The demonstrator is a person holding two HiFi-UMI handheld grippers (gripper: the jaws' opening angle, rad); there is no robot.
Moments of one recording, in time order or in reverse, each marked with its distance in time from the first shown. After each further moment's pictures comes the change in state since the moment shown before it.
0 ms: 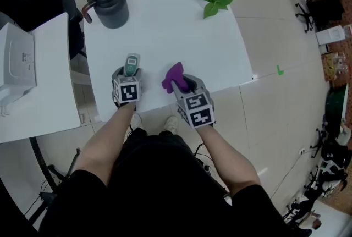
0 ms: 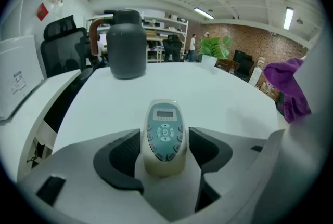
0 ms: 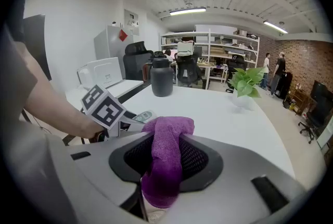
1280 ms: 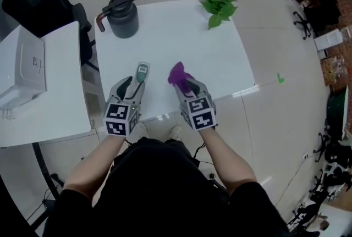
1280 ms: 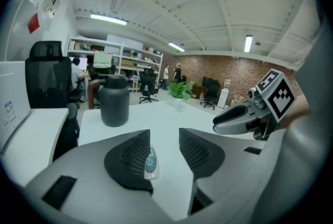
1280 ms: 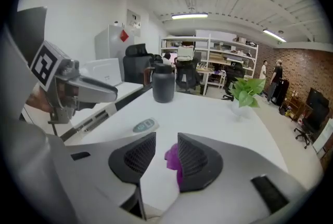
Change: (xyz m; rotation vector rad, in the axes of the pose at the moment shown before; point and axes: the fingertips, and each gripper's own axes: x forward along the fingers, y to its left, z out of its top) left arm -0.161 -0.017 0.069 0.163 -0.309 -0.257; right arm 0.000 0.023 0.026 -0.030 -0.048 -0.049
